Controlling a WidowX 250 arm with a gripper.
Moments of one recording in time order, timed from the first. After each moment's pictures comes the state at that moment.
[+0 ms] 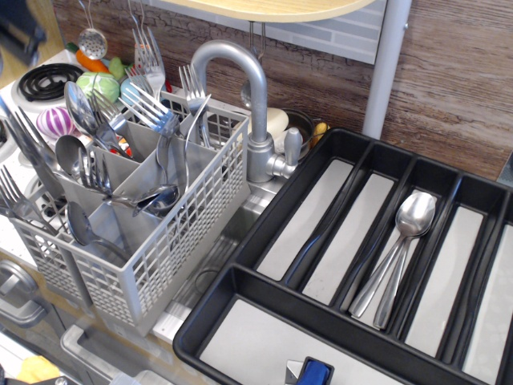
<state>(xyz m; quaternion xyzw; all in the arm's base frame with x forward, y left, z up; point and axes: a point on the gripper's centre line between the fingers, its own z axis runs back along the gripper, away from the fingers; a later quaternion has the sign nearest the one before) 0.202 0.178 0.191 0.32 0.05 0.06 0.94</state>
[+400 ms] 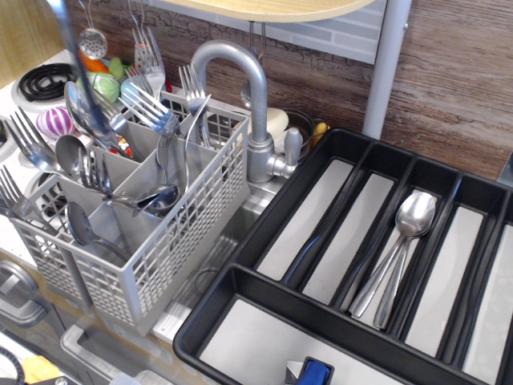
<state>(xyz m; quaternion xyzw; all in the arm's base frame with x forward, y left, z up) 0.252 0.129 0.253 0.29 0.08 0.04 0.95</state>
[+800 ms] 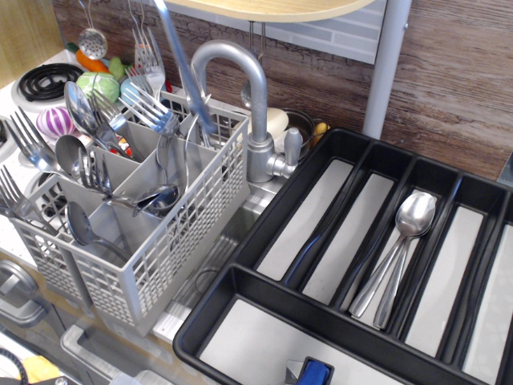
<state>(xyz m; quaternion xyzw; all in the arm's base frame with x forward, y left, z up) 0.277 0.083 0.244 0.16 0.08 0.12 0.98</state>
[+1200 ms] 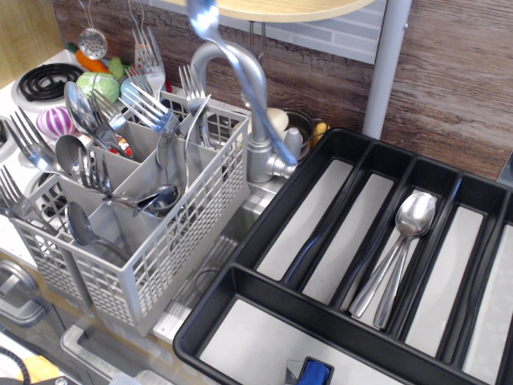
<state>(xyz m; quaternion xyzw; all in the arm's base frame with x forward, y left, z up) 0.286 0.040 0.207 0.06 0.07 0.15 0.98</state>
